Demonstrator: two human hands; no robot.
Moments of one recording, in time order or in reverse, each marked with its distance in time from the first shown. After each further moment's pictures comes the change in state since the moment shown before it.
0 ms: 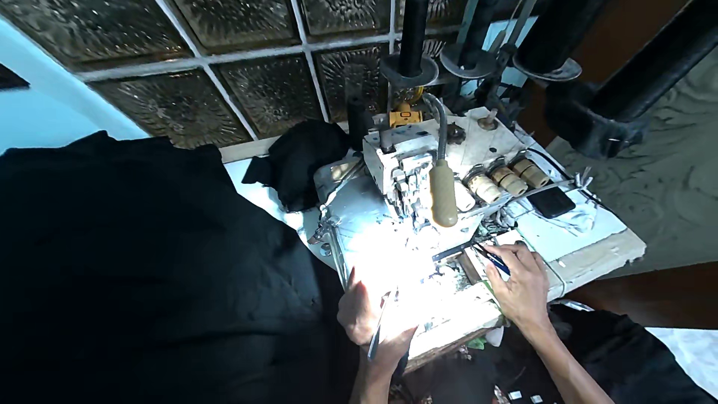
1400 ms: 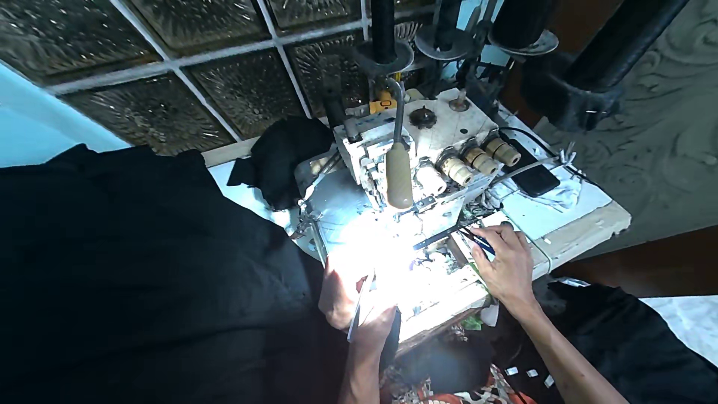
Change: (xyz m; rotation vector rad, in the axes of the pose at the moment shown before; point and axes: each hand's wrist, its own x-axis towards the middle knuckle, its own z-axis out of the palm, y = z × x) left_hand 0.002 -0.004 0.001 -0.007 -0.005 0.020; right_hand 0.000 0.000 0.002 0.021 -0.017 0.051
